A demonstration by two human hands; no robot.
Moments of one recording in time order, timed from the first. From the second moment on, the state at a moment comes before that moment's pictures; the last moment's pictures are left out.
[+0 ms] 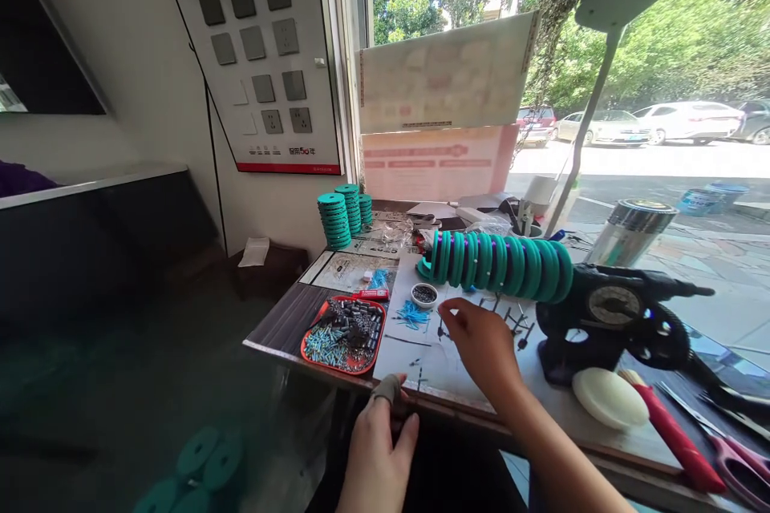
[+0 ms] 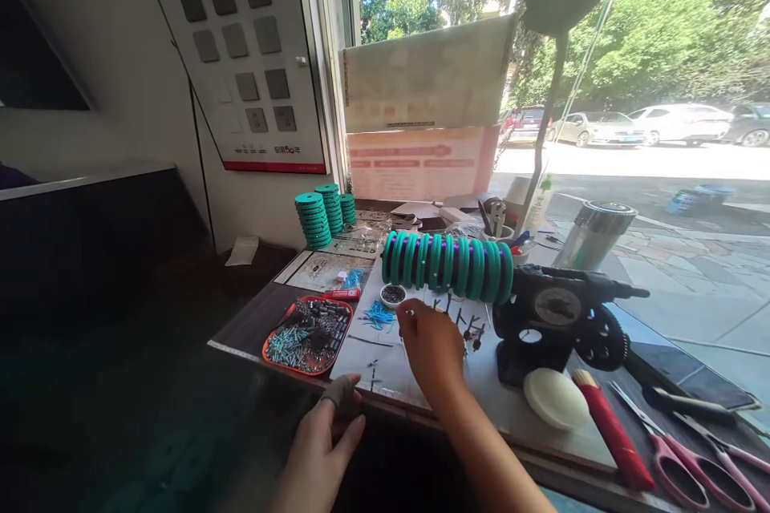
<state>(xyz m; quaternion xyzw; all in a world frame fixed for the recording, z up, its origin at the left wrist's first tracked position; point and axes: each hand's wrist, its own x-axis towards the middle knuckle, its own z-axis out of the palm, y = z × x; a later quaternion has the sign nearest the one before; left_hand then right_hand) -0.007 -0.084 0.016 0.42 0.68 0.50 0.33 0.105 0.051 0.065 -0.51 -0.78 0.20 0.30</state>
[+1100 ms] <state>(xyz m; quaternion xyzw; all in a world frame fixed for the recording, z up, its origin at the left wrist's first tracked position) 0.030 -0.080 0.034 0.25 0.45 0.57 0.64 0.129 0.017 0.071 -0.27 -0.52 0.72 0.38</state>
